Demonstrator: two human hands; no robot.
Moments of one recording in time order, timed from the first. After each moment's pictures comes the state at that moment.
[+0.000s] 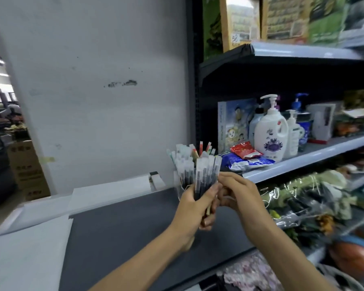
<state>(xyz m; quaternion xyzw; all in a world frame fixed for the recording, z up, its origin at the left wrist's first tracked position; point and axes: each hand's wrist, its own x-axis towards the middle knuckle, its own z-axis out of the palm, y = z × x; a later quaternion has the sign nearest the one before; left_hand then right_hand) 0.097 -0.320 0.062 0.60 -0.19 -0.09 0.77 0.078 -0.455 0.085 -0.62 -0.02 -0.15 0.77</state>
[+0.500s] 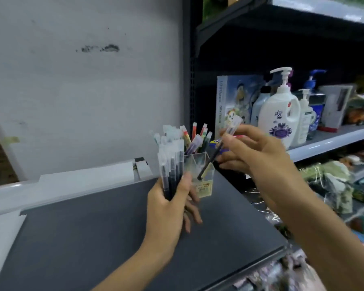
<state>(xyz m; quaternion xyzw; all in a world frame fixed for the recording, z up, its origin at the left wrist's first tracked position) 0.128 -0.319 0.028 0.62 -0.16 0.11 0.76 0.115 -0.498 0.116 -0.68 -0.12 -0.20 0.70</state>
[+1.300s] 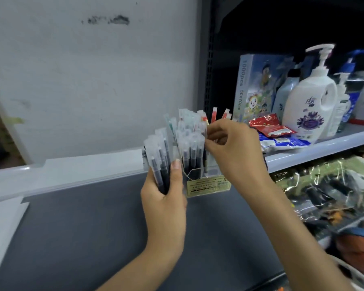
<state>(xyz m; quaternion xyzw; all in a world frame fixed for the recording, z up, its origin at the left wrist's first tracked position) 0.143 -0.306 0.024 0.59 -0.03 0.23 0.77 0.198 -0.442 0.085 -0.86 -0.07 -0.33 0.39</state>
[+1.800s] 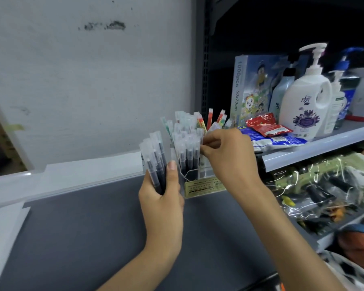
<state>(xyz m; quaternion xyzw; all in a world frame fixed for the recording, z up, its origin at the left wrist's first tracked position) 0.146 -0.309 0.024 0.58 -0.01 0.23 0.78 0.200 -0.440 0.080 -0.88 0.00 -0.28 0.38</state>
